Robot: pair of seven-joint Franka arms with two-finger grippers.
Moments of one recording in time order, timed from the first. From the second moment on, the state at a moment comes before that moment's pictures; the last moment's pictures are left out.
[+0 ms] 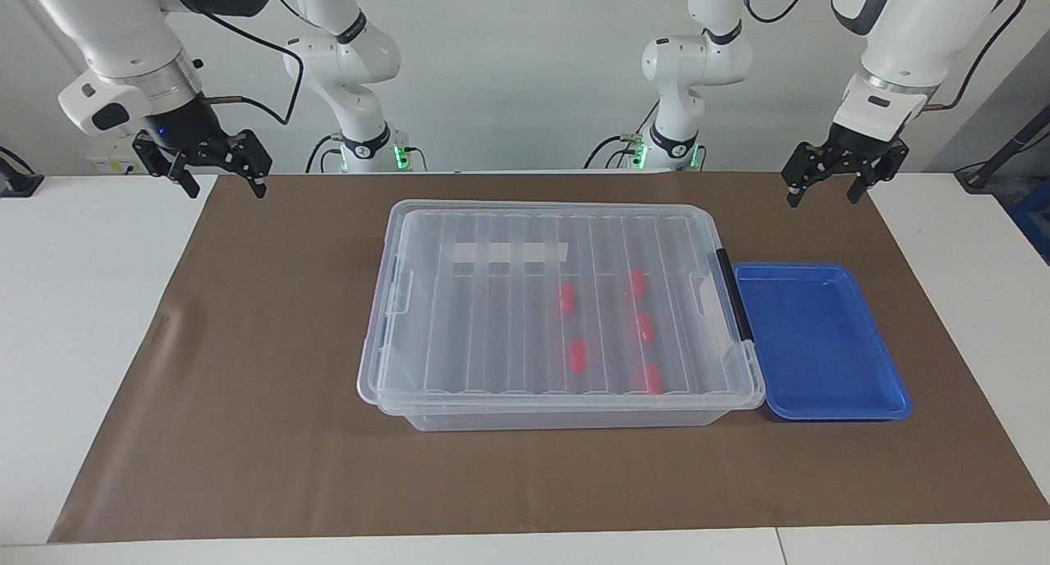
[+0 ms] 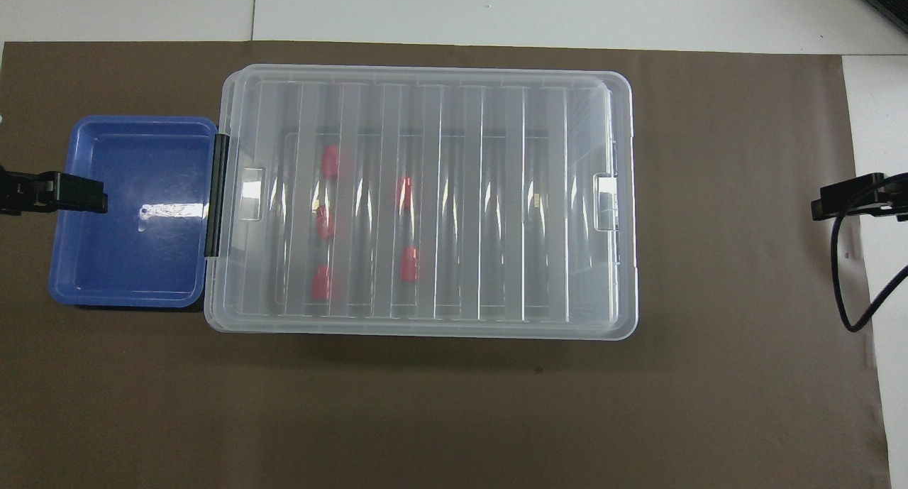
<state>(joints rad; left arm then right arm) -0.07 -0.07 0.02 -1.67 0.03 1.68 -0.02 0.08 -0.01 -0.14 -1.55 -0.01 1.53 -0.03</state>
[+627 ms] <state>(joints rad) -0.07 -0.07 0.02 -1.67 0.03 1.68 -0.02 0.14 -0.01 -0.13 -1.61 -0.01 1.67 -0.01</state>
